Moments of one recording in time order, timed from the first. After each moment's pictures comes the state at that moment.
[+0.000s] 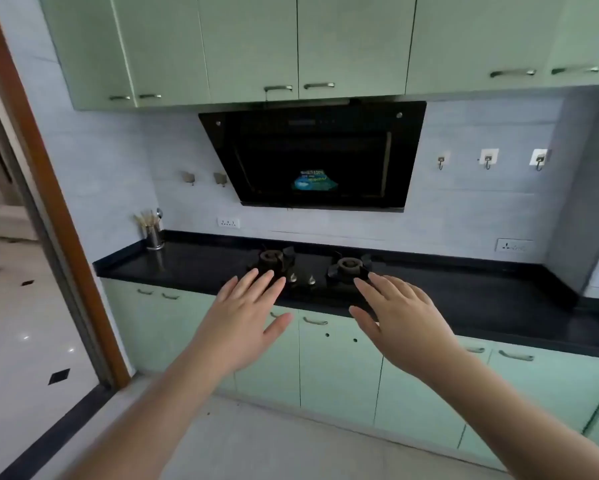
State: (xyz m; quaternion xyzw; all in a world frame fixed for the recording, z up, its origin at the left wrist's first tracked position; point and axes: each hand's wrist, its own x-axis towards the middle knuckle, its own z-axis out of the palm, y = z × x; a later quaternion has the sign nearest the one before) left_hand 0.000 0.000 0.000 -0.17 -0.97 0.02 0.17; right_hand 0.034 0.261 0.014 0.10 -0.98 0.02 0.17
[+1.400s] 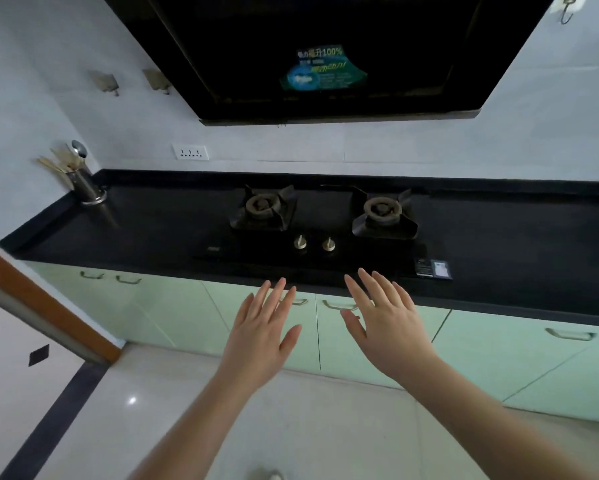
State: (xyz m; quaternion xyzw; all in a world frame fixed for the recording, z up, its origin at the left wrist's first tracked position) left_hand -0.397 -0.033 -0.194 -0.21 -0.97 -0.05 0.07; right_hand -0.368 0.194 -0.163 0.05 -0.99 0.09 0.05
